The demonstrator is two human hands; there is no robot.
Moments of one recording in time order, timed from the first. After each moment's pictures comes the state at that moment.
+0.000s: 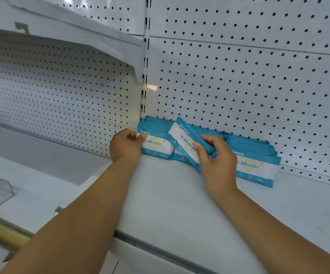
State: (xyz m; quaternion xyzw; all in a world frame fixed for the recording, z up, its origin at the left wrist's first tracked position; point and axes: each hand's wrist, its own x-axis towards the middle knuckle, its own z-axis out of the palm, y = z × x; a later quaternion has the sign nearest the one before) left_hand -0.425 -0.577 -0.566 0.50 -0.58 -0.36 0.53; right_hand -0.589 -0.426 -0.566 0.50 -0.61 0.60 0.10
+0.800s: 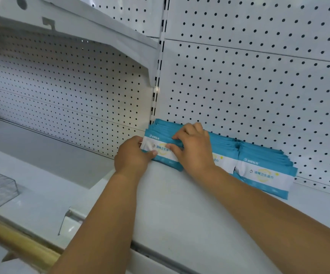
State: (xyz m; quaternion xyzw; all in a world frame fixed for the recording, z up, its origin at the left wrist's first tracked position) left_hand -0.402 -0.577 -0.578 0.50 -0.68 -0.32 0.44; right_hand -0.564 -0.510 -0.549 0.64 -0.65 0.31 0.25
